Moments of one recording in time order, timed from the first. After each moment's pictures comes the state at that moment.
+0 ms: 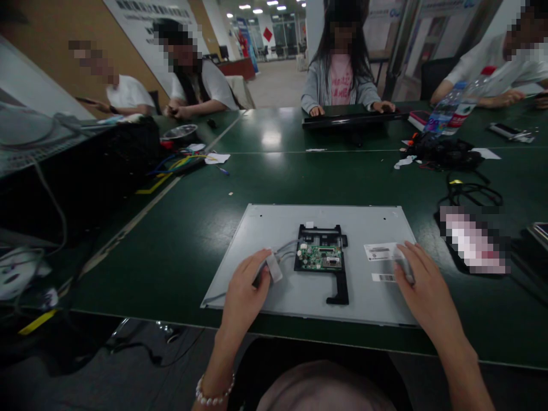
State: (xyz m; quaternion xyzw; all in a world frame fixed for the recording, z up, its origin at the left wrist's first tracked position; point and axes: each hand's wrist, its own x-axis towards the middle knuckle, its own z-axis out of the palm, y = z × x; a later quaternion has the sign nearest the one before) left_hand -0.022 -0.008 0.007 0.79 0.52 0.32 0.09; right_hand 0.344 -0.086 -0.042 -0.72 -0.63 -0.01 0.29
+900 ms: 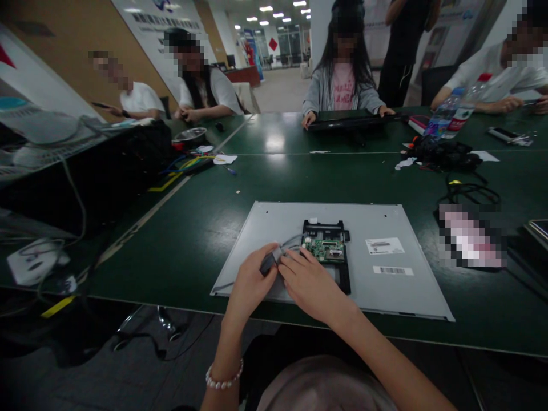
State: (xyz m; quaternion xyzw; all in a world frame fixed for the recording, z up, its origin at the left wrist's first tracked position) left_hand -0.038 -0.031 0.003 0.79 0.52 0.30 0.14; right_hand 0.142 -0.067 0.020 -0.42 -0.89 0.04 0.20
